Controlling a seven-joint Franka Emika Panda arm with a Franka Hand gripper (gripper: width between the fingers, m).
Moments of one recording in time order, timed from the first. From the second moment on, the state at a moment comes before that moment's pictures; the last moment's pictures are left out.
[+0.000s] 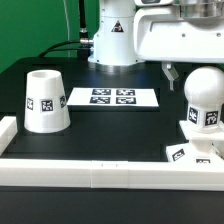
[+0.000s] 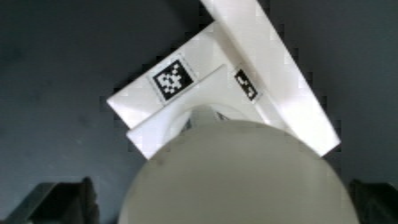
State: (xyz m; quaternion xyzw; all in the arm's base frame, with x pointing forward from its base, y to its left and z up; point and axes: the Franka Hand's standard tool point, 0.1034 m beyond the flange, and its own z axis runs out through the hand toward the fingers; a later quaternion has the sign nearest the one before) arm 0.626 0.088 0.114 -0.97 0.24 0.00 0.06
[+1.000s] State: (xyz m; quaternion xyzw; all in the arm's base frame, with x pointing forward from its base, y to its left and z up) arm 0.628 0.086 0.115 -0.98 -0.21 -0.03 0.02
